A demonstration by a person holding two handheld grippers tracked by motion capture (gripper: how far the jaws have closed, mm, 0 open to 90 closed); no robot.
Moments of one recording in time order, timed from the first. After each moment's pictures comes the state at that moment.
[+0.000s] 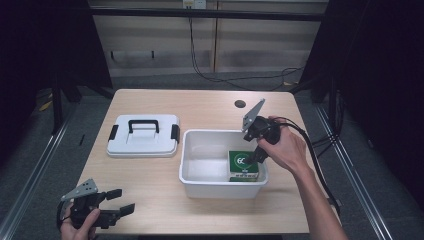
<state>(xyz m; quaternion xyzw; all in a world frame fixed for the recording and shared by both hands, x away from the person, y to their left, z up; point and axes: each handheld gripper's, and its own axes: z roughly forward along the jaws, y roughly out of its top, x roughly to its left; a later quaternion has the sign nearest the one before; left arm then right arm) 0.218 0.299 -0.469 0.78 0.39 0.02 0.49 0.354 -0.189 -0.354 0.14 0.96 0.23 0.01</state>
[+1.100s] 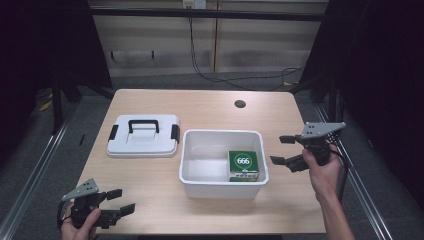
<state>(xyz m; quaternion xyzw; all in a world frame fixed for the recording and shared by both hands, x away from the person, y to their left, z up) 0.218 0.298 -0.469 0.78 0.39 0.02 0.48 0.282 -0.302 -0.374 0.29 0.83 0.46 0.13</state>
